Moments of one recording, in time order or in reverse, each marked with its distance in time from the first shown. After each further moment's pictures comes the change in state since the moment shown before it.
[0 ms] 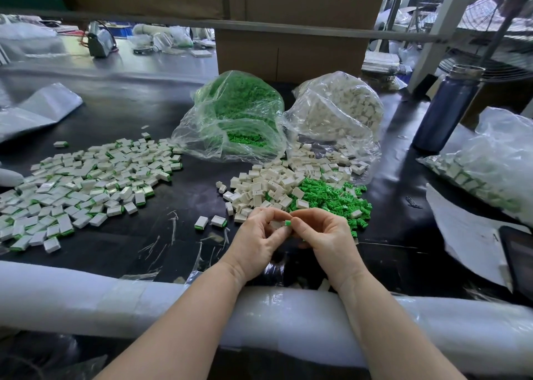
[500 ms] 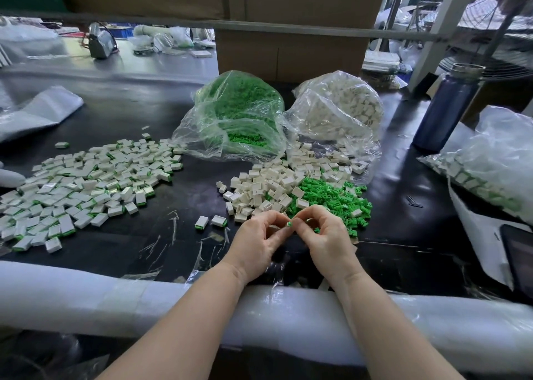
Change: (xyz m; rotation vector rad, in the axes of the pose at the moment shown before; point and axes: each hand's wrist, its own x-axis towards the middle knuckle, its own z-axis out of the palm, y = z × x) left_hand -0.002 0.002 0.001 0.074 -0.003 -0.048; right_hand 0.002 0.003 0.002 -0.312 0.075 -0.076
